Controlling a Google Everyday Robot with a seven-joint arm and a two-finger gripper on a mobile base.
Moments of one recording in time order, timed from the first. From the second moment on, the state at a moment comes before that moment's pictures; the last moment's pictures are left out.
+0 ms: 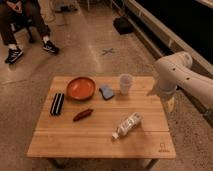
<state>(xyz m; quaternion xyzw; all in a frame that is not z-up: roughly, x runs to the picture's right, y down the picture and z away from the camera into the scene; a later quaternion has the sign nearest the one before) 0.272 0.068 0.726 -0.31 -0.07 -0.31 0.90</state>
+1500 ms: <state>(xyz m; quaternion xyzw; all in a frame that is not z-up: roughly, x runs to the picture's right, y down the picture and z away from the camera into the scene) 0.137 0.179 0.795 -0.33 -0.11 -0.41 0.84</state>
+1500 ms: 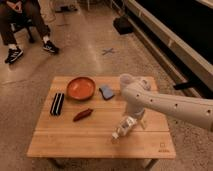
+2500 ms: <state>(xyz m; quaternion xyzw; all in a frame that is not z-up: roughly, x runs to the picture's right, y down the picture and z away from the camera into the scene) 0.116 0.208 0.820 -0.34 -0.12 -0.41 0.84</state>
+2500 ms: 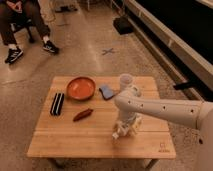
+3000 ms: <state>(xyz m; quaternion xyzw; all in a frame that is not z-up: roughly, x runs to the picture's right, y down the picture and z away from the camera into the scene) 0.108 0.192 0.820 -0.33 -0.13 -0.41 0.84</state>
